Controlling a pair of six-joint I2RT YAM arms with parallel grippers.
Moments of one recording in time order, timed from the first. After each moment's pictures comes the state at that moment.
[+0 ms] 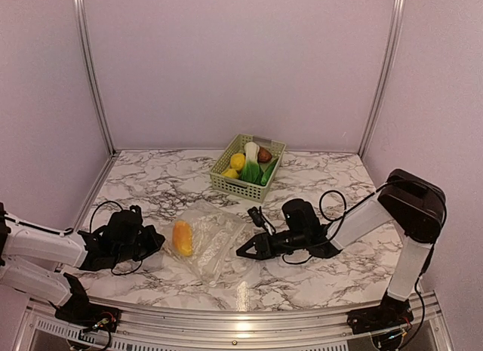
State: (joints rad) left arm -0.76 1.22 0.29 0.23 -0.22 -1.05; right arm 0.84 1.81 0.67 0.60 -0.63 0.67
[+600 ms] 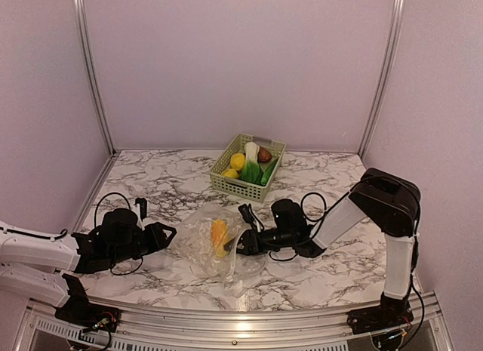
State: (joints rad) left arm -0.84 1.14 0.29 0.29 -0.17 -0.93; right arm 0.84 2.03 0.80 0.78 -0.65 0.74
